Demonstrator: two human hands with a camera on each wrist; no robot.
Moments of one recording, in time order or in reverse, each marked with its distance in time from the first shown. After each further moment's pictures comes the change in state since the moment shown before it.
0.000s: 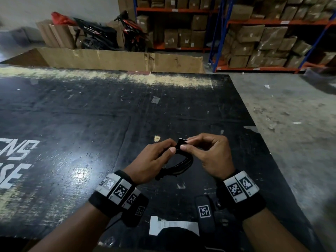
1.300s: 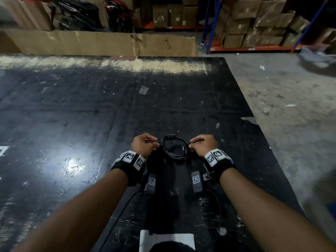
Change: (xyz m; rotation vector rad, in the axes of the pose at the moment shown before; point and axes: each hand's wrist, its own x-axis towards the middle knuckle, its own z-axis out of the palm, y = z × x) left_hand 0.108 -0.183 0.049 -0.358 0.408 -0.756; right_hand 0.095 0.152 -0.020 -0.525 0.076 0.654
